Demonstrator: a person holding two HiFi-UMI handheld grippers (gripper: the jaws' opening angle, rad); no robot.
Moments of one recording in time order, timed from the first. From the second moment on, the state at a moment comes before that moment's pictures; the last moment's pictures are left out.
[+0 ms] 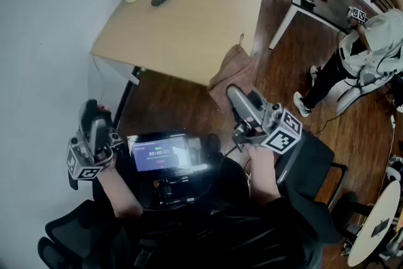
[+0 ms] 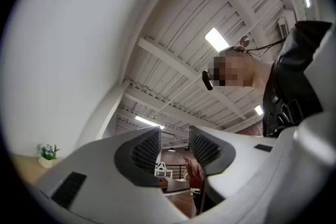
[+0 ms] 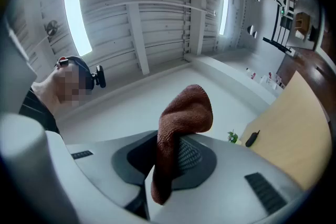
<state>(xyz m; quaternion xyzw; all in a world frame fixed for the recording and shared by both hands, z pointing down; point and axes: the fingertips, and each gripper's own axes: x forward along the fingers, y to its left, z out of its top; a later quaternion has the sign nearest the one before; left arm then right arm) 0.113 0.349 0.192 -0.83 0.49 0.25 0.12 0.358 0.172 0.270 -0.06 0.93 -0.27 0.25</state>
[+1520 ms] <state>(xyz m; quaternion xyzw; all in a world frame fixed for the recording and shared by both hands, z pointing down) -0.125 0.185 0.215 -0.81 0.49 0.30 0.07 0.142 0.045 0.263 -0.11 0.94 -0.27 0.20</state>
